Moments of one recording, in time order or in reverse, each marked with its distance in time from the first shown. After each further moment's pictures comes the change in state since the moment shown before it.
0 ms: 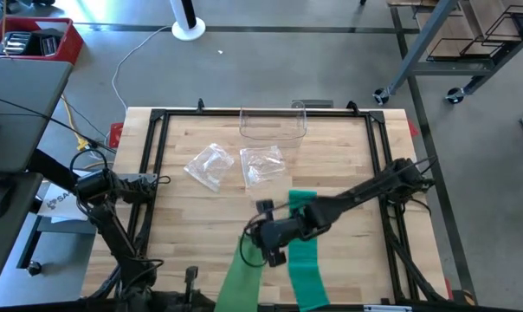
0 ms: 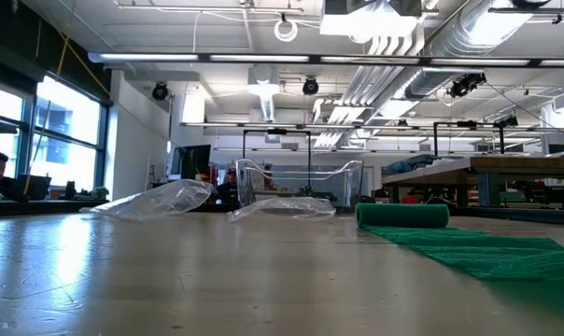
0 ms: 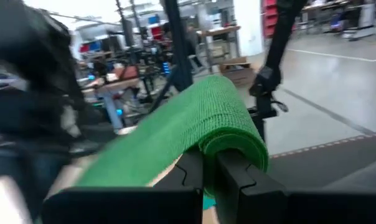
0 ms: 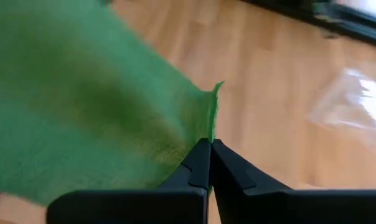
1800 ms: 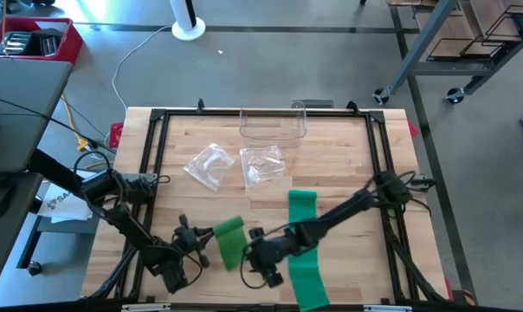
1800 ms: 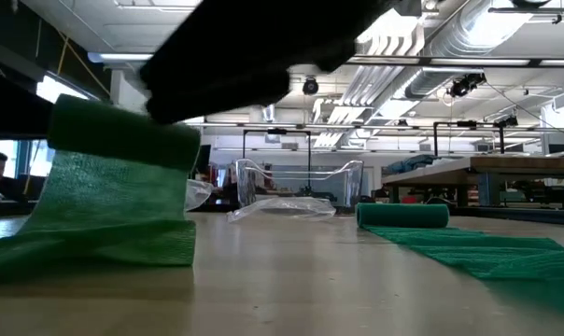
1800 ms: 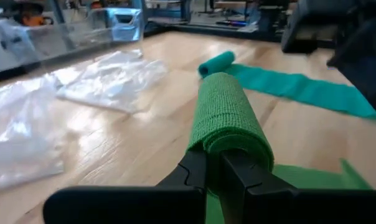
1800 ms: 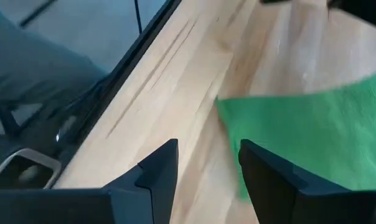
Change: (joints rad) left arm 0.125 0.028 -0.370 -1.113 -0.285 -1.701; right arm 0.021 0.194 -0.203 0.524 -0.222 0.025
